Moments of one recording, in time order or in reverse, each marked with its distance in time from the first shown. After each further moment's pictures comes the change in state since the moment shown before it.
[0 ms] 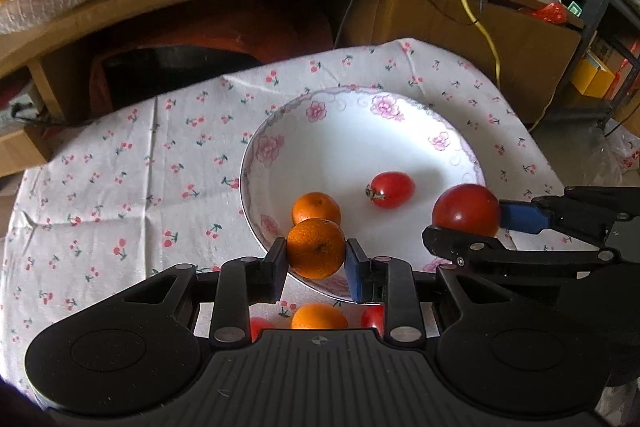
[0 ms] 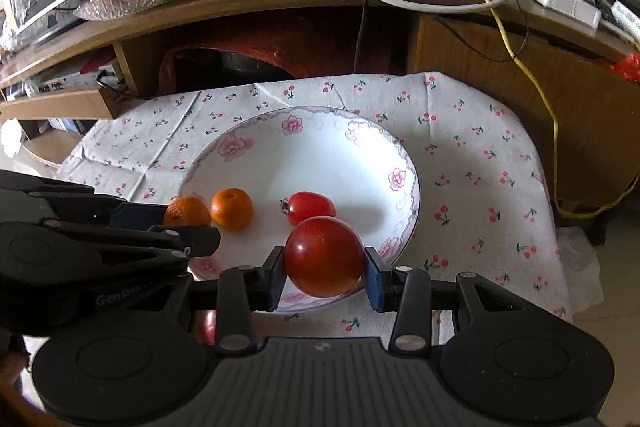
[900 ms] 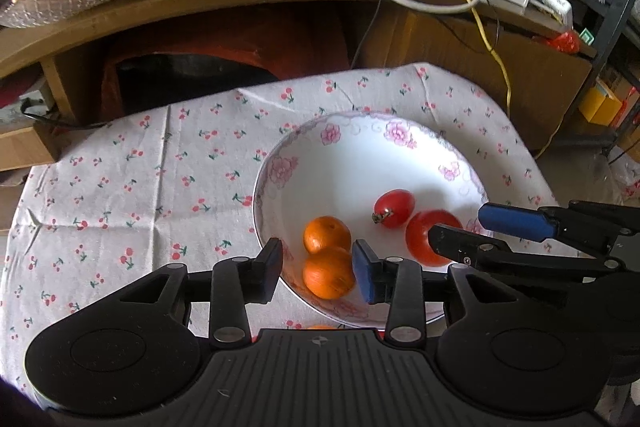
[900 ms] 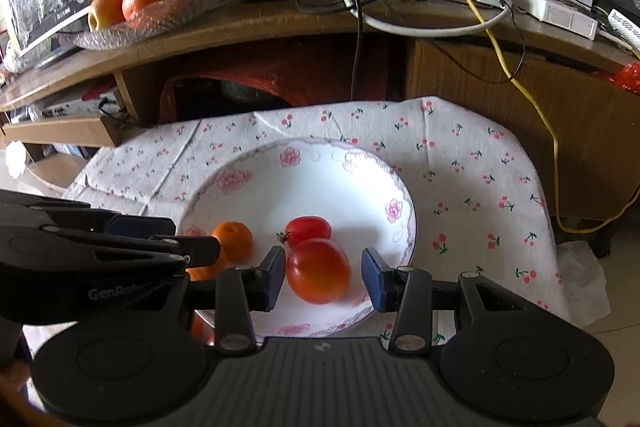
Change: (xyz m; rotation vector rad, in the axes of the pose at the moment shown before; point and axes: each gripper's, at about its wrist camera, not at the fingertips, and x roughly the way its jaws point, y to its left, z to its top) left arm -0.008 0.005 0.009 -0.060 -0.040 0.006; right arm -0.005 -0.008 0.010 0.043 -0.064 0.029
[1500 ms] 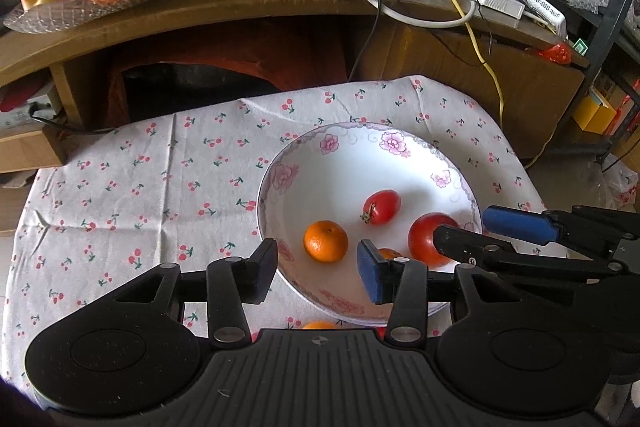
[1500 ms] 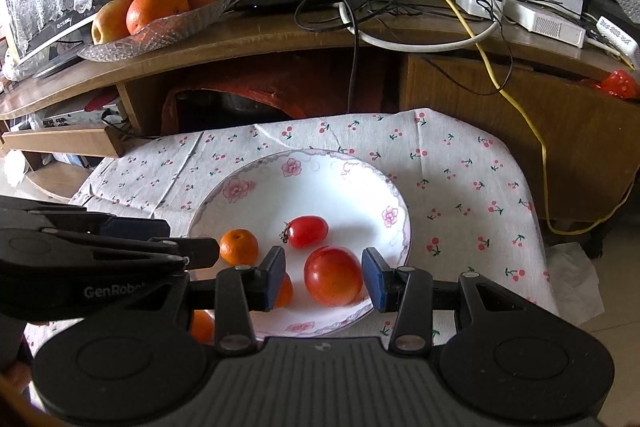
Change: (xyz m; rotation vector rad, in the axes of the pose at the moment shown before) left arm -0.014 0.000 -0.004 -0.002 -0.022 -0.007; right arm -0.016 0.006 -0.002 0.006 -0.019 -0.016
